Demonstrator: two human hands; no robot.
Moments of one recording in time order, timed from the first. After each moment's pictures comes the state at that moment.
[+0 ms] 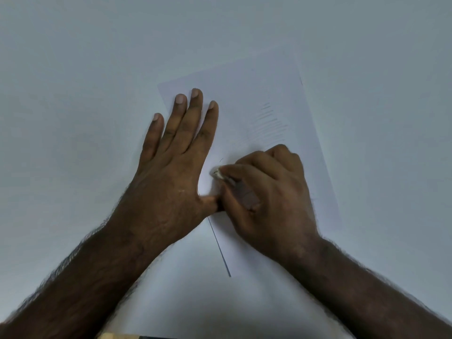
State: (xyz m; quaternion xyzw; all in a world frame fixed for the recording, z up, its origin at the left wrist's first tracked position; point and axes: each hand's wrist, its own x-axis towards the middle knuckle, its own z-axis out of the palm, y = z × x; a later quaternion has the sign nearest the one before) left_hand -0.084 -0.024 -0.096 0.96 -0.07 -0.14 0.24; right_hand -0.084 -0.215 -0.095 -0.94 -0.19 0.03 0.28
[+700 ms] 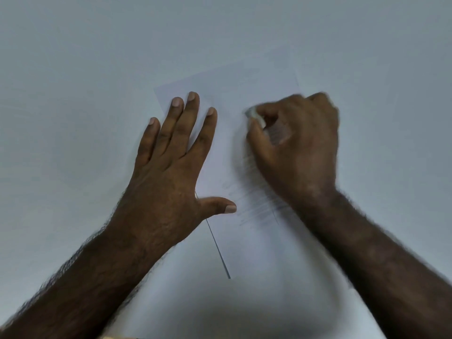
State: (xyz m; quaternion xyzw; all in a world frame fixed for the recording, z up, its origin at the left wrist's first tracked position) left_hand -0.080 -0.023 -0.089 0.96 -0.07 -0.19 0.21; right_hand -0.016 -0.222 -0.094 -0.97 -0.09 -0.06 0.22
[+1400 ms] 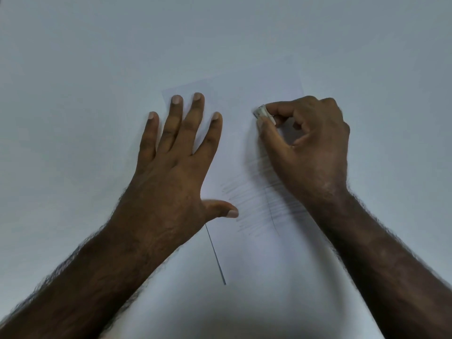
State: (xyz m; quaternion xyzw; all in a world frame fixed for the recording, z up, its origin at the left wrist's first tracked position) left_hand -0.072 -0.020 -0.087 0.96 -0.11 -0.18 0.17; right_hand -0.012 -0.234 -0.101 -0.95 -0.03 -0.05 0.31
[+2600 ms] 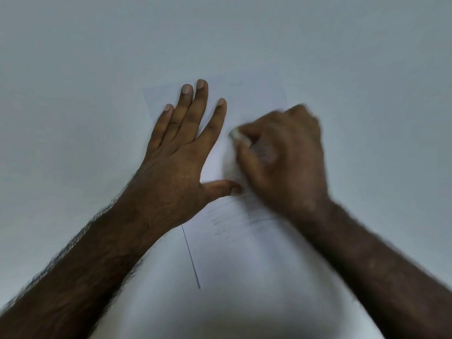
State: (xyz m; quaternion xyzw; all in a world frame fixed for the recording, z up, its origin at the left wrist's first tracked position) left_hand -0.047 -0.034 -0.102 0.94 -0.13 -0.16 0.25; right_hand -0.027 -0.231 -0.093 -0.96 -0.14 -0.02 0.24
